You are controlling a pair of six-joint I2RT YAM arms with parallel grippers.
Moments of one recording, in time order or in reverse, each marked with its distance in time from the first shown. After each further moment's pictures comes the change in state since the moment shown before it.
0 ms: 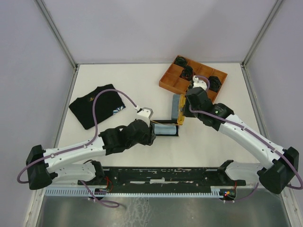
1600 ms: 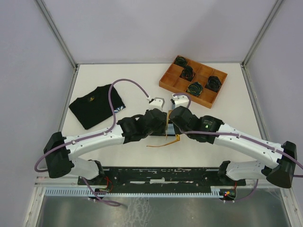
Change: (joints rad) left arm 0.028 0.305 0.249 -0.014 -0.047 -0.066; right arm 0.354 -0.008 -0.010 -0.127 0.173 -0.051
